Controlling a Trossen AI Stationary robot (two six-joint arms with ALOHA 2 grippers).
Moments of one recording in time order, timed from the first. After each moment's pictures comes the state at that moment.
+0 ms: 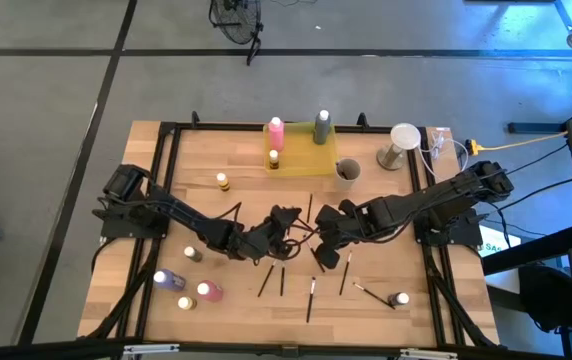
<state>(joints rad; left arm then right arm) -0.34 1.78 0.97 0.51 -0.98 1.28 0.33 1.59 1.25 -0.77 0.21 0.80</state>
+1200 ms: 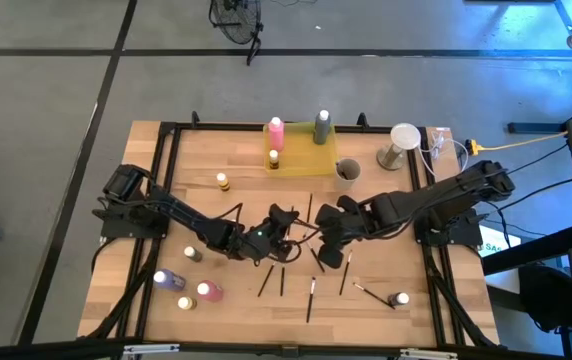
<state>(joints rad) -0.34 1.78 0.97 0.45 -0.99 1.14 0.34 1.58 1.35 -0.87 0.21 0.67</state>
